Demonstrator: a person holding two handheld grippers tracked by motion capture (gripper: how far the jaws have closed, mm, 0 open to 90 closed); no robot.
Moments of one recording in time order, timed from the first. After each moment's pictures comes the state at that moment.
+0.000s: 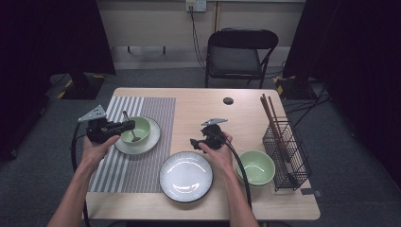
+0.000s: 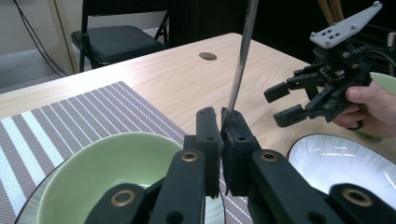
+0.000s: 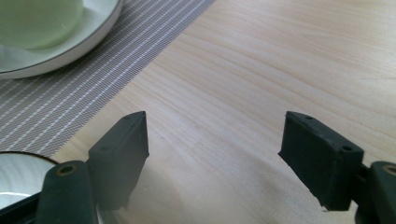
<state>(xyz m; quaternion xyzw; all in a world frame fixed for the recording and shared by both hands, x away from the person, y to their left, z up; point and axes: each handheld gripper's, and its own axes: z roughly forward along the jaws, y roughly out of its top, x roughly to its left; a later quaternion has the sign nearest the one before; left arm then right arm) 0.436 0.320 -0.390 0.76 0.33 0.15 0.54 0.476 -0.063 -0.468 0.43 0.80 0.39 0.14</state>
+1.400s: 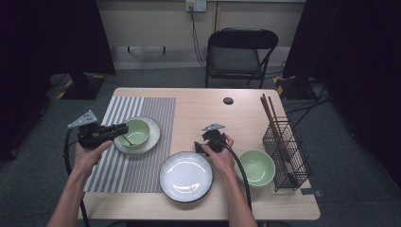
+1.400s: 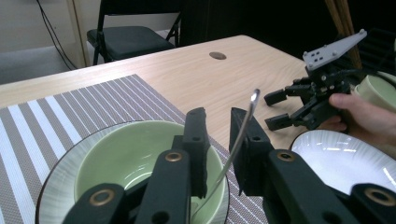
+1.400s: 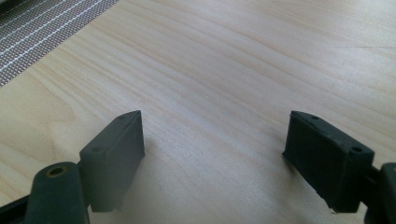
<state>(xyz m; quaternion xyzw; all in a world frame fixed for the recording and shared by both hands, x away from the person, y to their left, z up) 0.417 0.342 -0.398 0.73 0.36 0.14 0.57 0.480 -0.066 -0.501 0.44 0.80 0.35 0.20</state>
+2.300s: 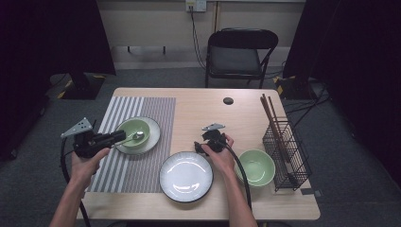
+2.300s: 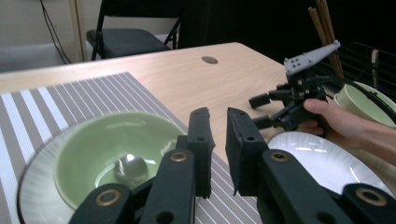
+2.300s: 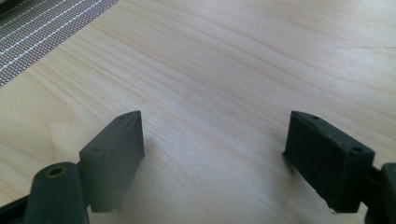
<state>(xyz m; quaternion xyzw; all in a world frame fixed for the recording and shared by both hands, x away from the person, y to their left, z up) 0.379 0.332 -0.397 0.73 0.37 0.15 0.55 0.480 -0.067 -0.501 0.44 0.80 0.35 0.20</state>
